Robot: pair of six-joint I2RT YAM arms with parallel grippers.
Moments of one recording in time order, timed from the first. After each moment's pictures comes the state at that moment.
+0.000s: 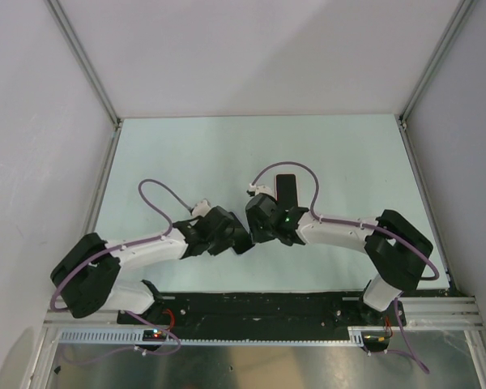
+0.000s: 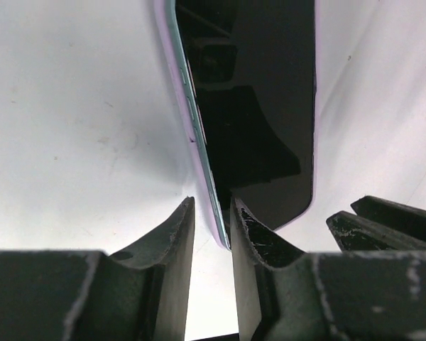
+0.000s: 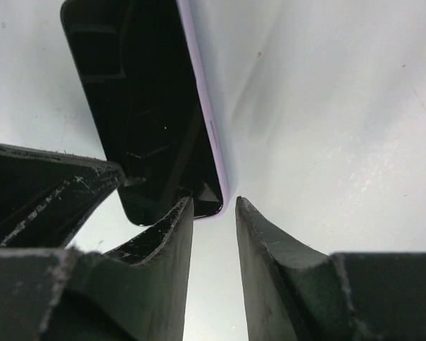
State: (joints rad) left arm -0.83 1.34 0.61 -0.32 -0.23 -1.26; right arm 0.97 1.65 0.99 -0.26 0.17 0.61
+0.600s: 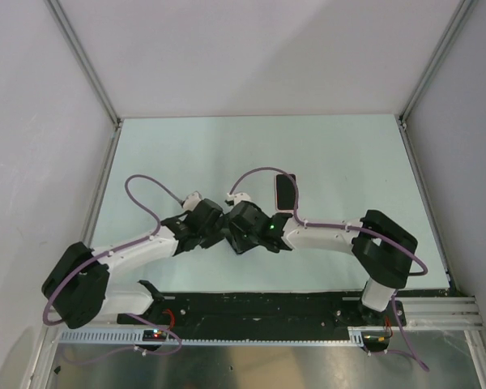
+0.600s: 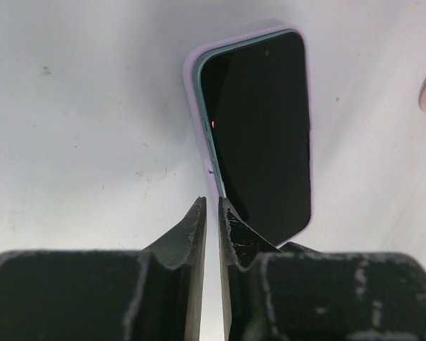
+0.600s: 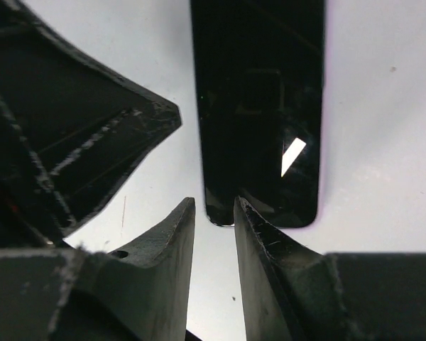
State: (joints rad) left arm -0.73 1.25 0.62 -0.37 -0.24 -1.15; right arm 1.08 1.72 1.07 -0.23 0.13 0.57
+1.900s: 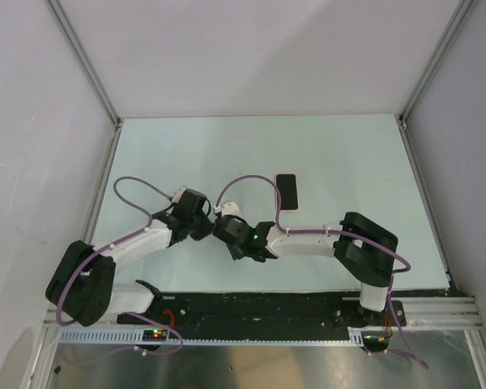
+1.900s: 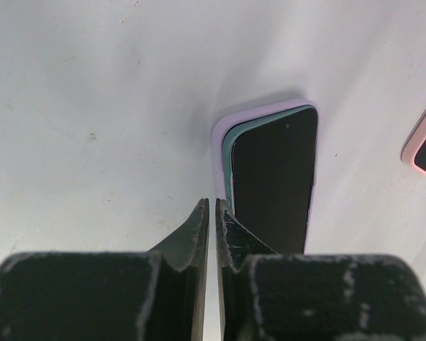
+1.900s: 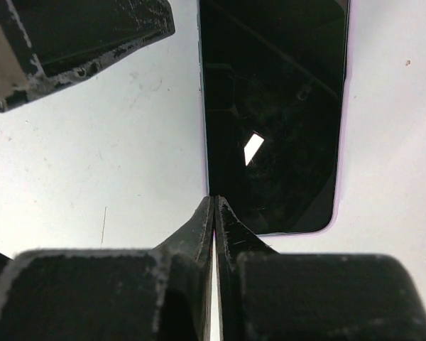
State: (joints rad) left arm -0.53 1.29 0.60 -0.29 -0.11 -1.08; right arm 1.19 1.84 1.17 -0.30 0.30 0.55
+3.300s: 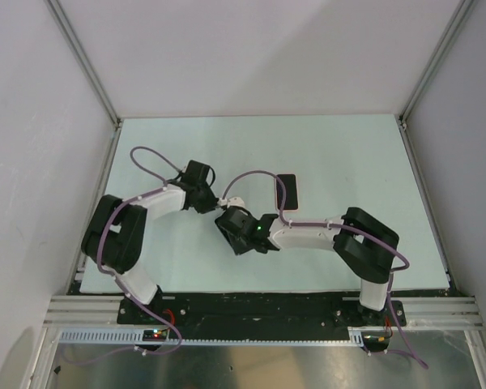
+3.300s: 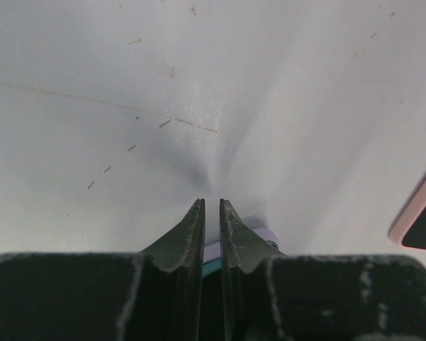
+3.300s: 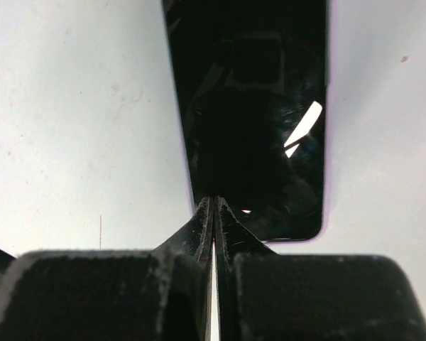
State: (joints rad) left arm -0.38 1.66 0.92 -0.28 -0.04 -0.87; right arm 1.13 1.85 1.18 -0.31 0.21 0.58
